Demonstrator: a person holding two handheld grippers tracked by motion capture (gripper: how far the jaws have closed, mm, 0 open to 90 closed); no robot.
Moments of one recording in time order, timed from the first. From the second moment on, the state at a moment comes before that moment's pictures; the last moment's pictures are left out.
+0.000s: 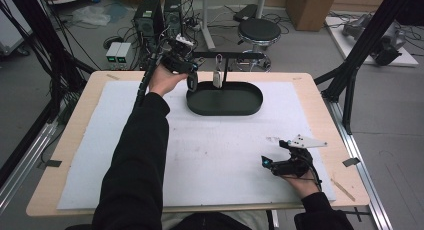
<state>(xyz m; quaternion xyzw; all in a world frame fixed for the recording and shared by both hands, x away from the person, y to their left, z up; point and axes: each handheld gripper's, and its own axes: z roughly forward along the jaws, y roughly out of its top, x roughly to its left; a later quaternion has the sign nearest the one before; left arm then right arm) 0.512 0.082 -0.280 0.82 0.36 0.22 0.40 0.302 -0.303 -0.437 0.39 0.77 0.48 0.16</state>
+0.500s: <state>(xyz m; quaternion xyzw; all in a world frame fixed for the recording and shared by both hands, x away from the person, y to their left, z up) 0.528 0.080 -0.298 0.81 0.38 0.24 0.39 0.304 -0.303 -0.438 0.39 0.77 0.48 0.16</state>
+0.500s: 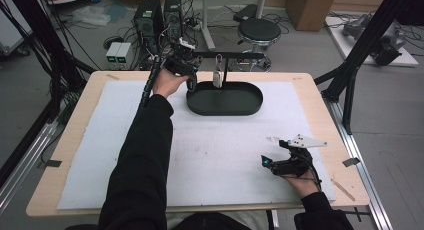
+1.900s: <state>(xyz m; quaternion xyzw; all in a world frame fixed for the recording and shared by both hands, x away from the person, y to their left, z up) 0.502 0.165 -0.307 0.78 0.39 0.19 0.44 0.309 -0.302 -0.438 0.40 0.77 0.48 0.17</state>
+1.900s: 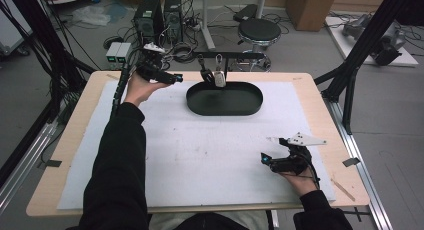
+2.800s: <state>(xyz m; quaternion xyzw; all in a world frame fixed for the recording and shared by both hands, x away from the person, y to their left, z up) 0.450 0.212 -0.338 0.78 0.39 0.17 0.46 0.311 -0.302 -0.439 0.40 0.76 0.47 0.17</state>
